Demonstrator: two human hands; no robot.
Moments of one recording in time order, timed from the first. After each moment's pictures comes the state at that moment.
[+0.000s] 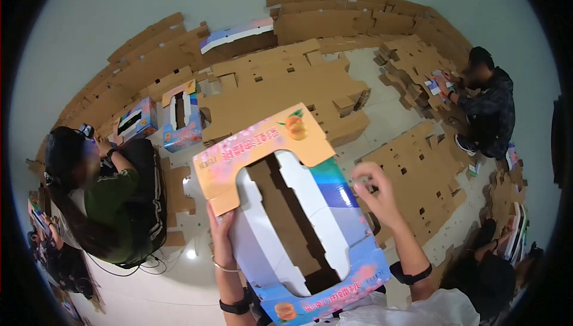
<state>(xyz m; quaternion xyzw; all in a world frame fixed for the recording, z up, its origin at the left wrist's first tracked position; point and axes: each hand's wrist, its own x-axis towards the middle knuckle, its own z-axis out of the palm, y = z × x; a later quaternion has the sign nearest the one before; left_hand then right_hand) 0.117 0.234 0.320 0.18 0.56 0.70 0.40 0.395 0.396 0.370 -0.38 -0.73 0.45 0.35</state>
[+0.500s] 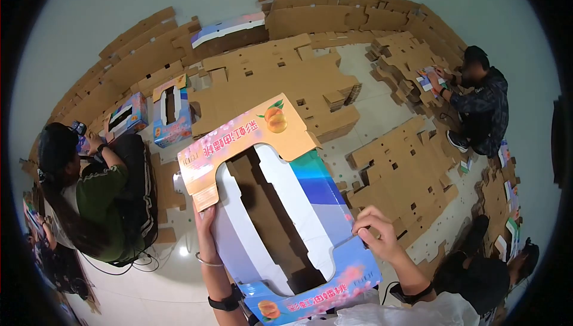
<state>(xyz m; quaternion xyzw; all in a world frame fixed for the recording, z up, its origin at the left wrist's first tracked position) 0.112 0.228 0.308 0.14 0.54 0.72 0.42 0.445 0.327 0.377 -0.33 -0.76 0.47 0.30</state>
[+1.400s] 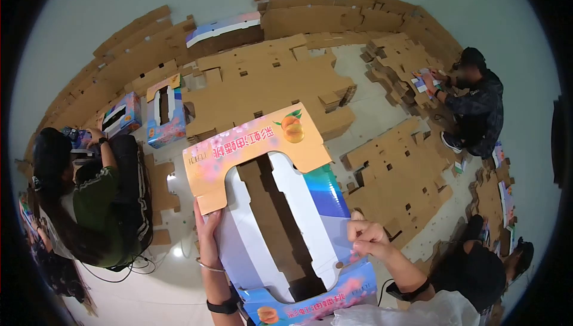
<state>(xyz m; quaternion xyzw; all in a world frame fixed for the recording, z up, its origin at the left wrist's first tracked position) 0.112 0.235 0.320 0.15 0.56 0.69 0.44 0.427 0.336 0.380 -0.20 -0.69 0.64 0.29</state>
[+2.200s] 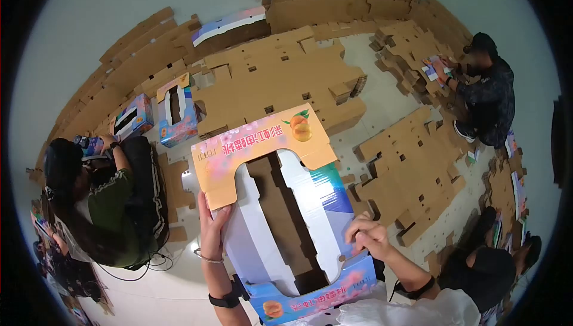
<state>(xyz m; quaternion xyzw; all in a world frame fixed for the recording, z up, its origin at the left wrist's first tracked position) 0.101 0.240 0.354 0.20 0.60 0.64 0.44 0.421 0.325 0.359 -0.23 -0.72 0.55 0.35</state>
